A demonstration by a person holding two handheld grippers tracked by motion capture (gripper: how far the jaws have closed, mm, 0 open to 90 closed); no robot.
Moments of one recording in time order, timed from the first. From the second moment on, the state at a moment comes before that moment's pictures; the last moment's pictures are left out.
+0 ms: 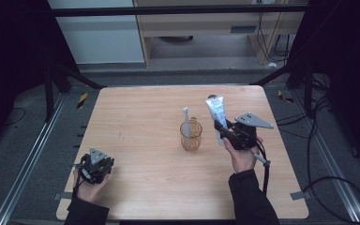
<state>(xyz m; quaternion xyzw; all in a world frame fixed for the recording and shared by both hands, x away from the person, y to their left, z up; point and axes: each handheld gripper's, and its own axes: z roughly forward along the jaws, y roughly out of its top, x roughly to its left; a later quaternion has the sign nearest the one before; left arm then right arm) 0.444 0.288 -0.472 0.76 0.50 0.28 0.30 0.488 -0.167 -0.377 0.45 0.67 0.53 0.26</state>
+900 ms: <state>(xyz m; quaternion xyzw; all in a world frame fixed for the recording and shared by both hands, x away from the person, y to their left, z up) 0.446 0.290 -0.472 0.76 0.50 0.28 0.30 0.549 -0.119 -0.389 0.45 0.62 0.59 0.26</state>
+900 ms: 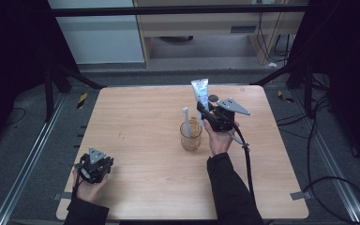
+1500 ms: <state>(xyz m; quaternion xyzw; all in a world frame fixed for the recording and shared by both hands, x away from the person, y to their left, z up) 0.446 0.291 -0.473 0.76 0.50 0.28 0.30 0.562 -0.100 -0.418 0.45 0.64 0.57 0.24</state>
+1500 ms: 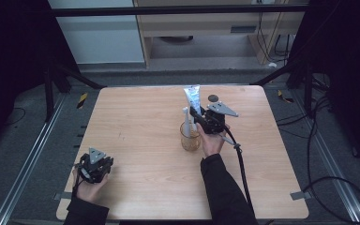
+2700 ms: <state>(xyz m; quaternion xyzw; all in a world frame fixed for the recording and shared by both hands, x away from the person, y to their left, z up) 0.446 0.289 -0.473 0.76 0.50 0.28 0.30 0.549 -0.102 -0.426 0.43 0.71 0.52 0.23</state>
